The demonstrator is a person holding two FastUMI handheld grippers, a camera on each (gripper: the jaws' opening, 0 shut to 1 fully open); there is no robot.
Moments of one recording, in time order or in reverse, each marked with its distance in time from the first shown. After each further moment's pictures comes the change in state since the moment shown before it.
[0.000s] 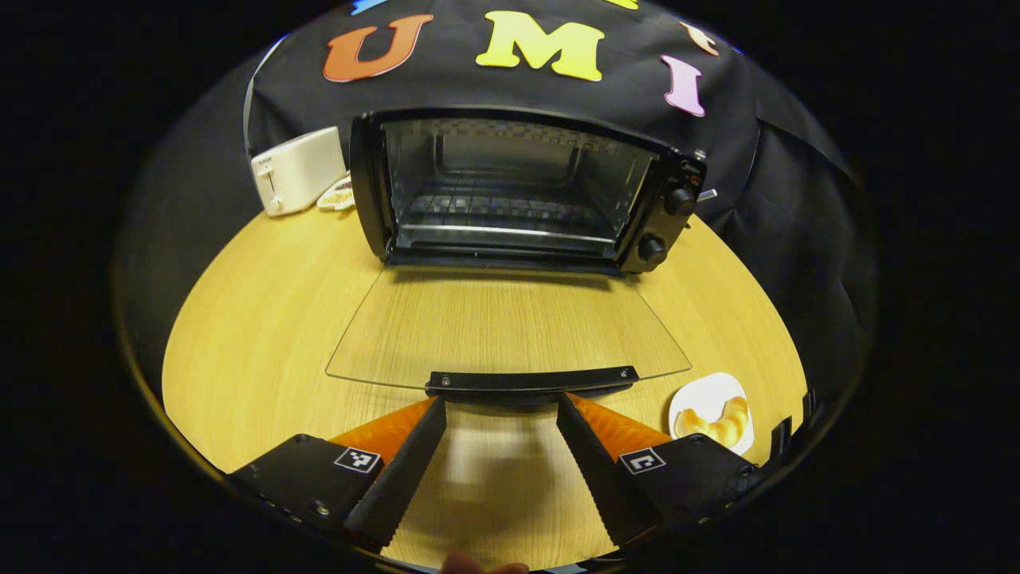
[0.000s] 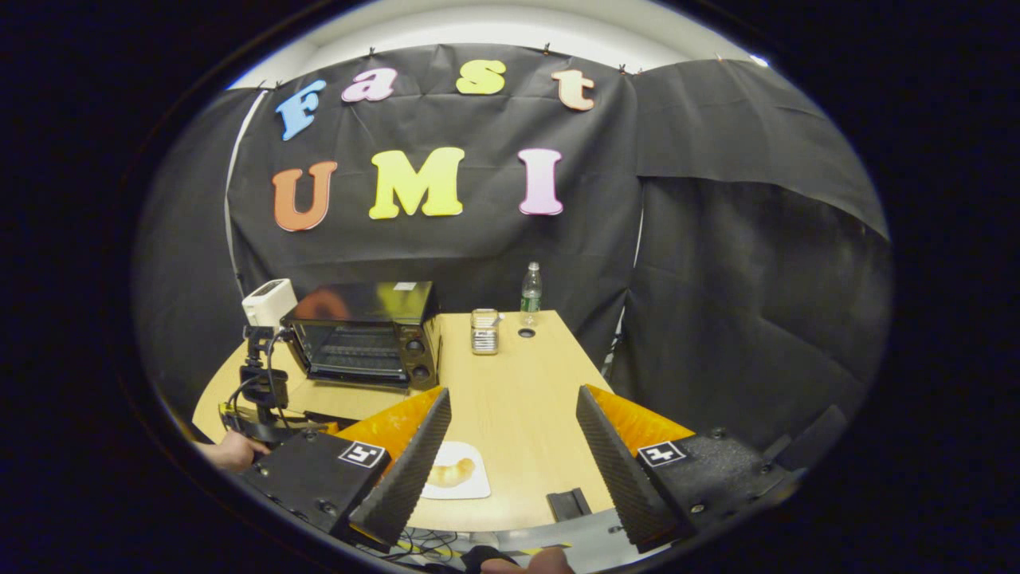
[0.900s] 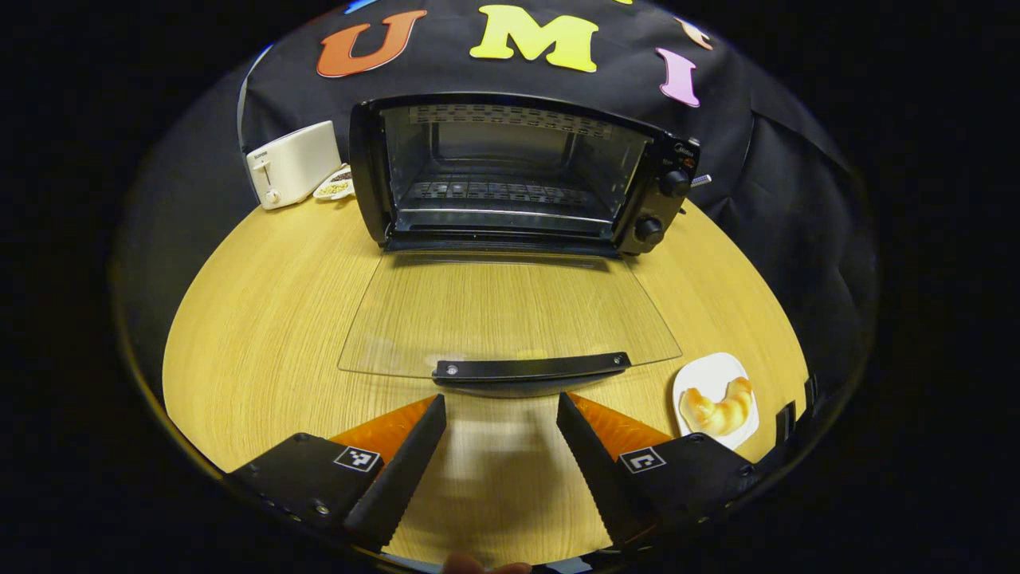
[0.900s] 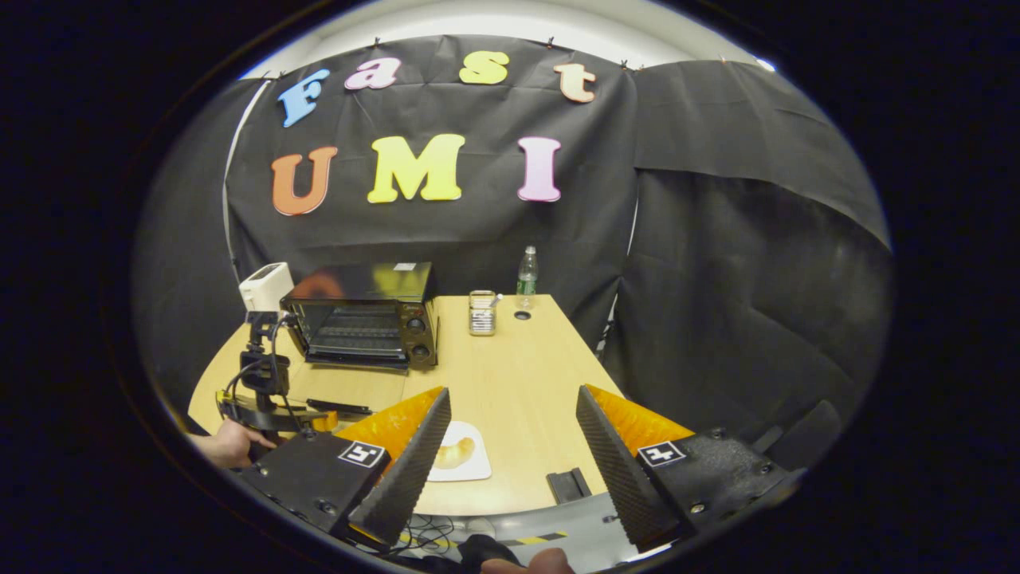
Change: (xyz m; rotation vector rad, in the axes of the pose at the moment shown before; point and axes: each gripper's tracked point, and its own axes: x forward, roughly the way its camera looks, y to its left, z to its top) left arm -0.020 -0.003 -0.007 0.027 -0.011 -0.018; right arm -0.017 0.014 -0.024 -0.001 0.047 -0.026
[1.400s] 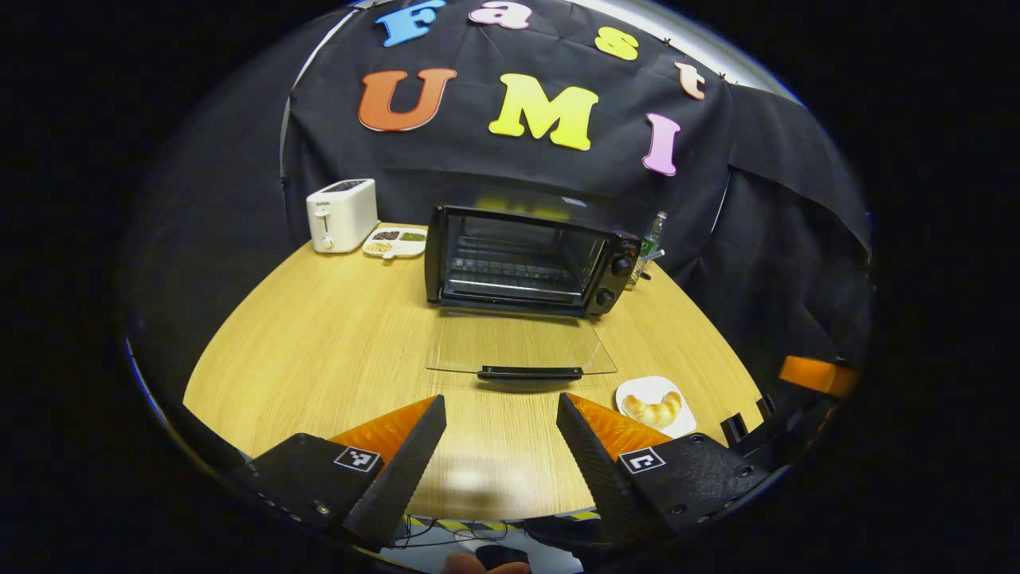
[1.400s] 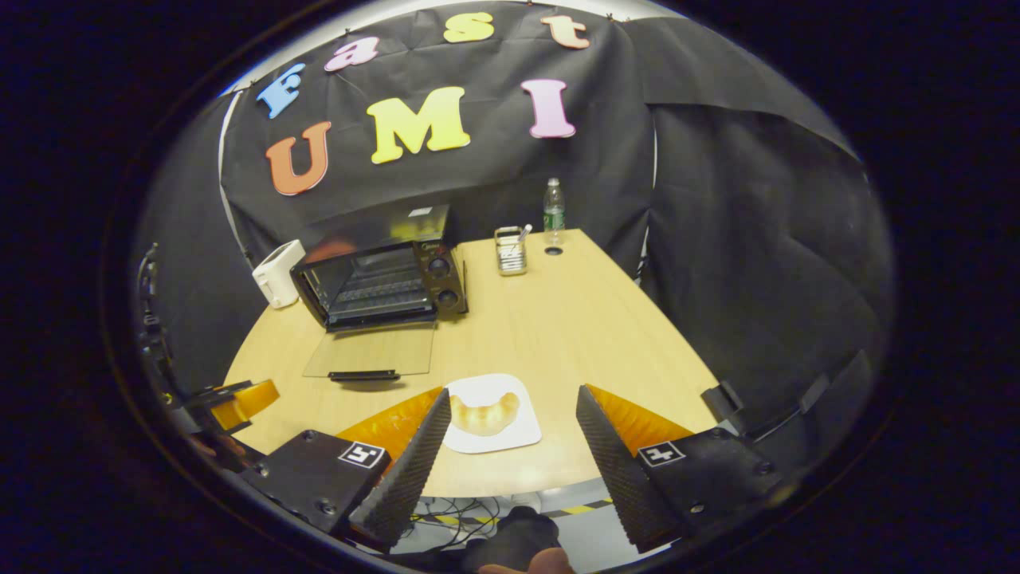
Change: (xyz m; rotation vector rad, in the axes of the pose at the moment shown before) left arm -0.158 0.023 0.018 -0.049 -0.262 -0.027; right arm 0.051 0.053 -0.086 0.112 0.232 0.128
